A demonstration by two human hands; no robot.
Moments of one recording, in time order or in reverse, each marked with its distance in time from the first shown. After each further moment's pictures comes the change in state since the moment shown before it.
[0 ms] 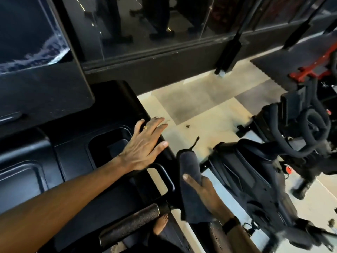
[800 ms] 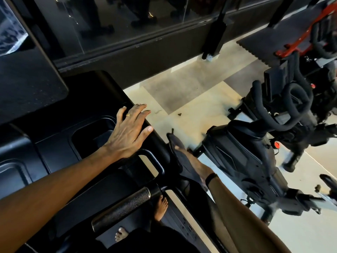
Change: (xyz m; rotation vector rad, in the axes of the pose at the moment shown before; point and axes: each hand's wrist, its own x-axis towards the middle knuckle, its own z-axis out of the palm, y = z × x) left_hand 0.001 0.003 0.000 0.065 0.000 -0.006; right_hand 0.038 -0.005 -0.005 0.289 -0.099 0.131
